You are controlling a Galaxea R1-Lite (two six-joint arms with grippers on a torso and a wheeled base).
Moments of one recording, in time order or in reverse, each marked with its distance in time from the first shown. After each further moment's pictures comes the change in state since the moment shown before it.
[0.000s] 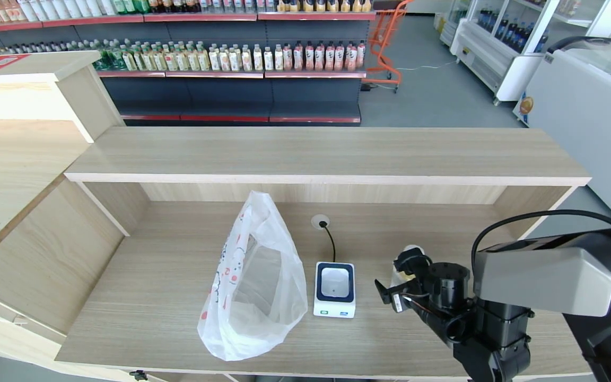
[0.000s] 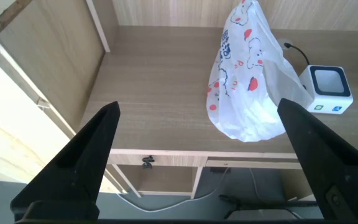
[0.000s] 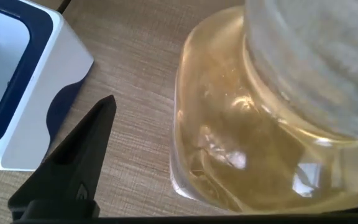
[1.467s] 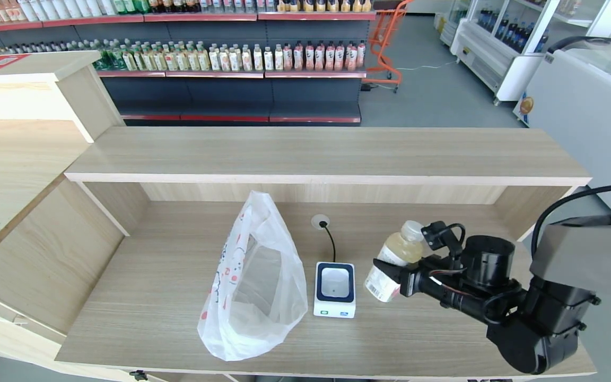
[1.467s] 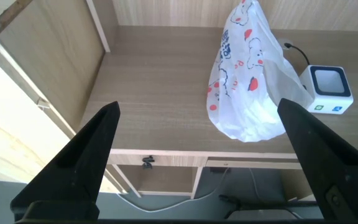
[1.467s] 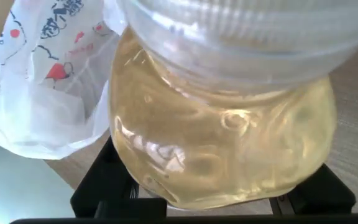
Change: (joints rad) left arm 0.000 0.000 0.000 0.000 0.000 0.000; right arm -0.069 -0.269 0.088 0.066 0.550 0.302
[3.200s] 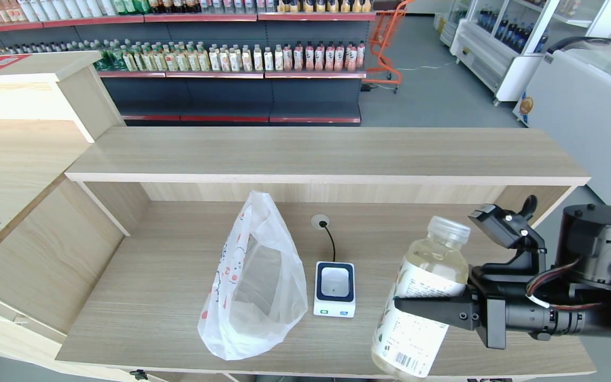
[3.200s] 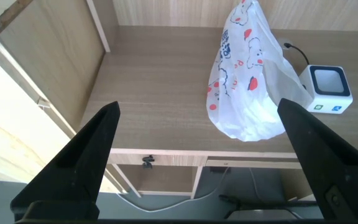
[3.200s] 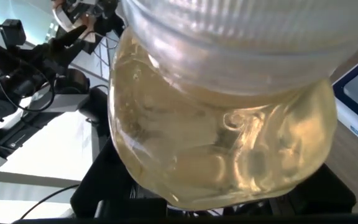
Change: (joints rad) left arm 0.000 0.000 0.000 0.000 0.000 0.000; right arm 0.097 -0.628 0.098 0.582 0.518 0.131
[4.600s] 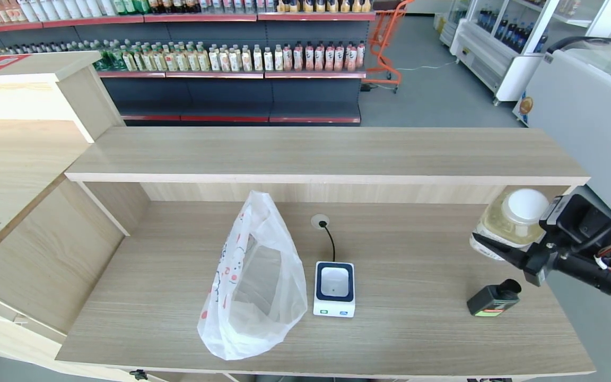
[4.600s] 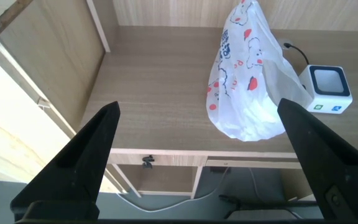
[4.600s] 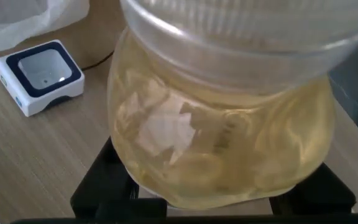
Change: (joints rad) left arm 0.000 0.000 0.000 0.000 0.000 0.000; right arm -0.383 -0.072 0.045 -0.127 -0.386 -1.069
